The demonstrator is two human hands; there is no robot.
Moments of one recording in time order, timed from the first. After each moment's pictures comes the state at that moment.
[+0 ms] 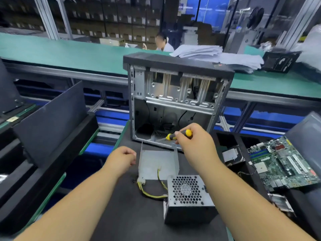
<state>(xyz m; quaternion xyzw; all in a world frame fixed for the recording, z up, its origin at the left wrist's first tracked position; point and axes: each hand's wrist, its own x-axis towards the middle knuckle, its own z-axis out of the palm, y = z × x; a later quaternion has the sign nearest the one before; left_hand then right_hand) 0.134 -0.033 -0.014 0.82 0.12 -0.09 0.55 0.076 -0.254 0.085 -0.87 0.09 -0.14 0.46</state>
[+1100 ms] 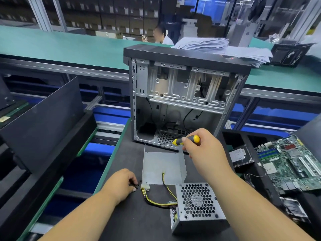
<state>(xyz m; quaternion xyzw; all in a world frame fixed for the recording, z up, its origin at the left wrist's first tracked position) 0.147 -0.005 -0.096 0.96 -0.12 -0.15 0.20 0.093 -0.251 0.064 -0.87 0.11 -0.12 0.47</state>
